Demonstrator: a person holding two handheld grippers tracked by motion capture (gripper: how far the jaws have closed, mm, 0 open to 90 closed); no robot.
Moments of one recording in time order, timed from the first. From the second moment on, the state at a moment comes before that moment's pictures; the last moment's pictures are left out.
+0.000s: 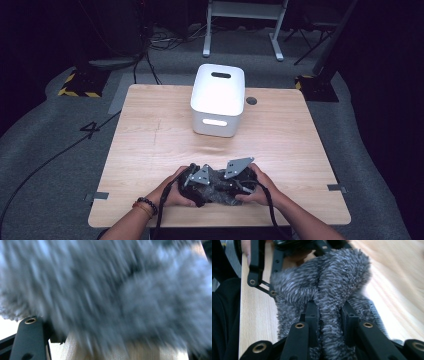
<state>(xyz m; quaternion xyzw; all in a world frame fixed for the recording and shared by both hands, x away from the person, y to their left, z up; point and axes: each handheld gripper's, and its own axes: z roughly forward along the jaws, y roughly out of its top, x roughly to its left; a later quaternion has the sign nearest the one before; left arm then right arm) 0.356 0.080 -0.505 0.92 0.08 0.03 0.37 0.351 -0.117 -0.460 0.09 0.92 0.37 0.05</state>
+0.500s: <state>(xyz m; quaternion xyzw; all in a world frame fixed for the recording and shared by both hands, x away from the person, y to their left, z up) 0.356 0.080 -0.505 0.92 0.08 0.03 0.37 0.339 -0.124 -0.464 0.07 0.93 0.36 0.06</state>
